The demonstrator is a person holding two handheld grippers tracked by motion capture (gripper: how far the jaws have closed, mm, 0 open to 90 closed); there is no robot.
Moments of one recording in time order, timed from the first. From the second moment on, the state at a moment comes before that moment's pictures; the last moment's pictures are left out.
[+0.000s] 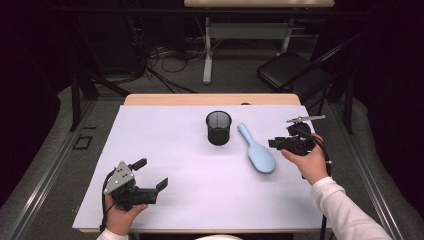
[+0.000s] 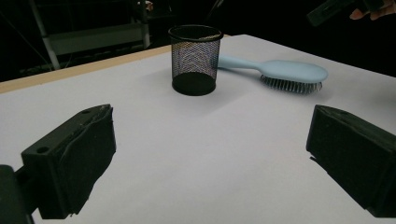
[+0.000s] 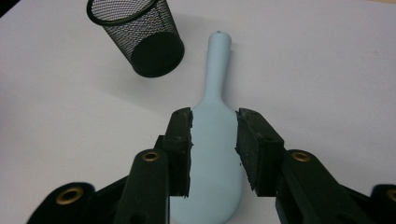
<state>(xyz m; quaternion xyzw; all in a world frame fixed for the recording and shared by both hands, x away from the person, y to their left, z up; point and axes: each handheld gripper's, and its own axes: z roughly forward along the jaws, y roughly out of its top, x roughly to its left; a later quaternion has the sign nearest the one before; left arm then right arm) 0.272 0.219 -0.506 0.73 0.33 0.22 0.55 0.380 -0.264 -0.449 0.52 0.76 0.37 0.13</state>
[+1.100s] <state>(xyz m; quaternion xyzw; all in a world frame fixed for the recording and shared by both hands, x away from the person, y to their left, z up) 0.273 0.219 -0.507 0.74 0.33 0.21 0.55 0.439 -0.223 -0.457 0.53 0.78 0.31 0.14</state>
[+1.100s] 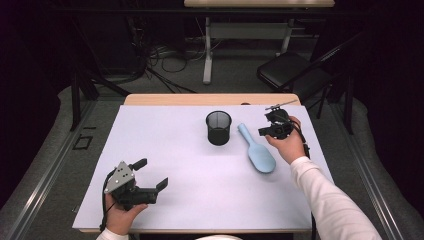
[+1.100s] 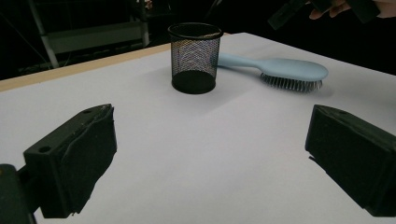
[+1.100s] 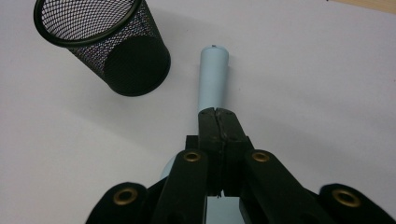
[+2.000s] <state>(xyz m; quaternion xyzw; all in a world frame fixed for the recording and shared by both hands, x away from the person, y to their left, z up) 0.274 0.220 -0.508 0.74 0.33 0.21 0.55 0.464 -0.180 -0.491 0.53 0.79 0.28 0.12</state>
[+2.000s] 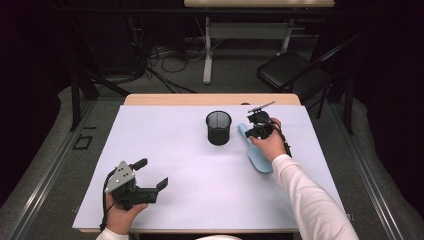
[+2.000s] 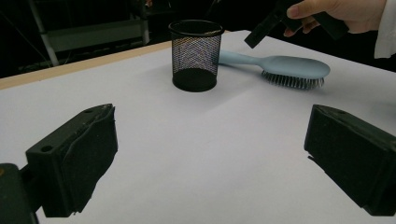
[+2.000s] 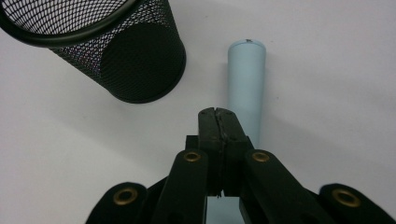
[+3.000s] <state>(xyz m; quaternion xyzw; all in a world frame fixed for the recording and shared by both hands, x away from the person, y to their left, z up) 0.277 0.218 -0.510 0.74 0.33 0.21 0.54 0.495 -0.157 -0.524 0.54 0.80 0.22 0.14</state>
